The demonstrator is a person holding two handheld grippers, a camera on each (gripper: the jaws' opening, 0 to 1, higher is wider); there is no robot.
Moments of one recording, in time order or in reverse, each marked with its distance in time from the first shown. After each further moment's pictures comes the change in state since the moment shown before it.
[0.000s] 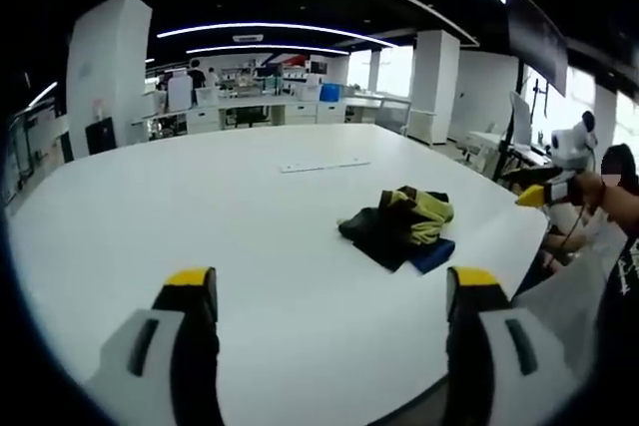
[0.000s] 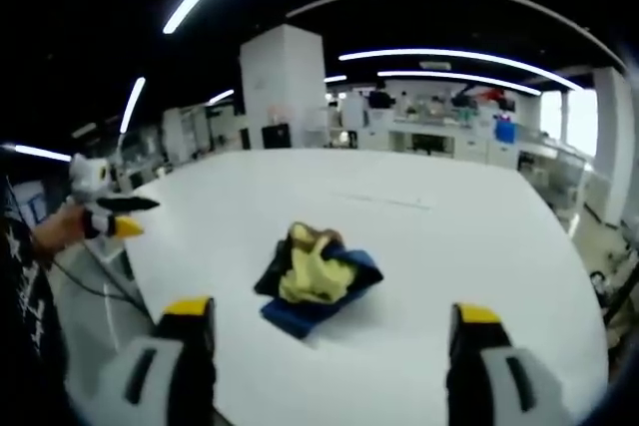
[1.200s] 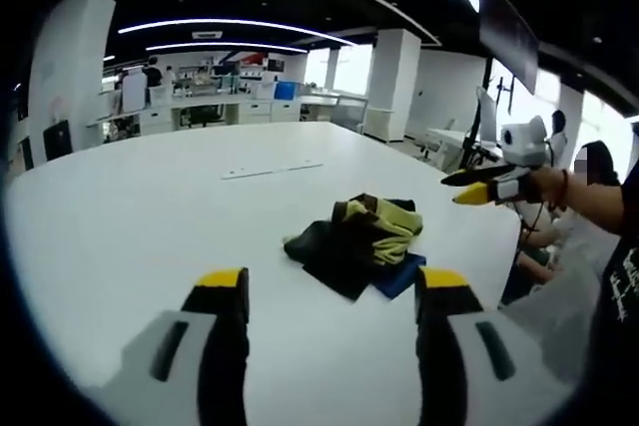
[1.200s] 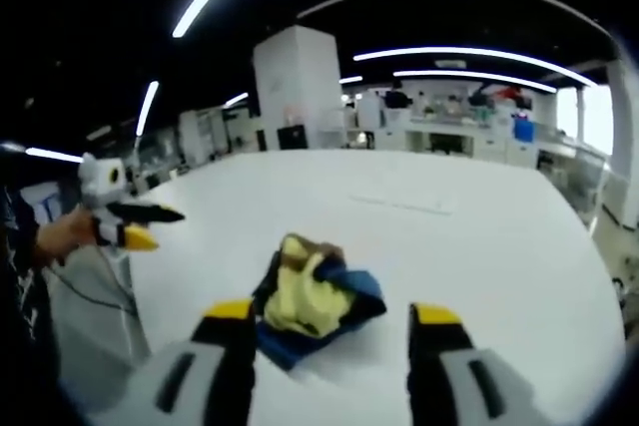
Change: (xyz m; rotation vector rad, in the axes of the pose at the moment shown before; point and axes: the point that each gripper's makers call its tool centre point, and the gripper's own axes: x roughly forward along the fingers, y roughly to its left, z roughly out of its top) left arm 0.071 -0.049 0.013 0.016 0.011 -0.209; right arm 0.060 -0.016 0.015 -0.002 -0.007 0.094
